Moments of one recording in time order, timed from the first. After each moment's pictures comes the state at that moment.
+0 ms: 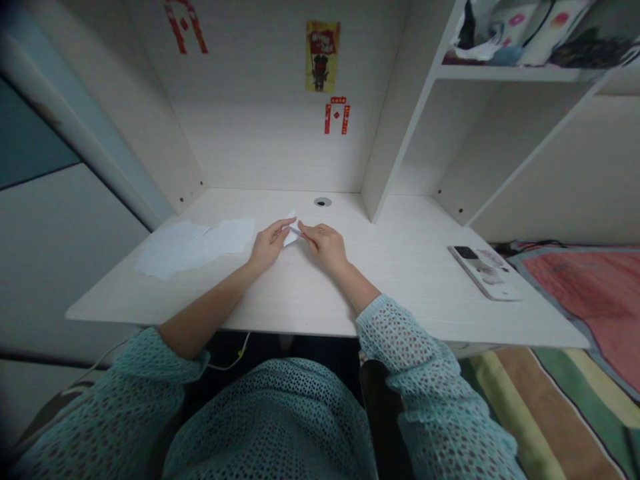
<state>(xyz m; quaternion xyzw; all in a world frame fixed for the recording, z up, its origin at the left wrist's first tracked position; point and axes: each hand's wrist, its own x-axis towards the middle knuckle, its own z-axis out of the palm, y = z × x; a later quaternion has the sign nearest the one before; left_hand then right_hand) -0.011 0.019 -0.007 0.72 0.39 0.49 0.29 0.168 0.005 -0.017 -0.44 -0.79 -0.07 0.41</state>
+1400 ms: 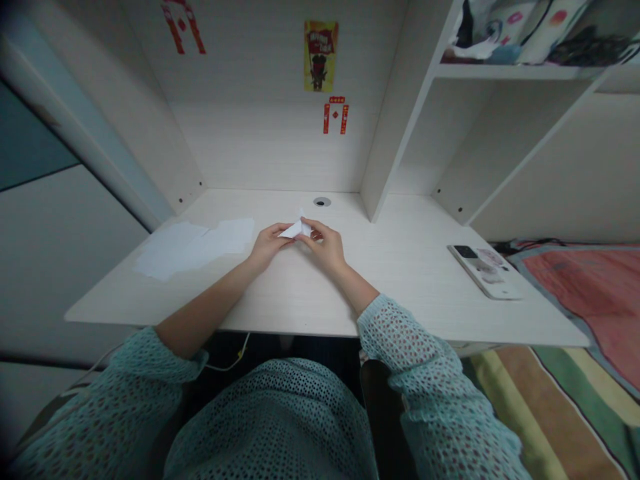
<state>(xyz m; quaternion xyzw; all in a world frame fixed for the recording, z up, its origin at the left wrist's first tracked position) -0.006 0.031 -0.016 0.56 0.33 0.51 0.56 0.159 0.001 -0.015 -0.44 -0.67 0.20 0.56</state>
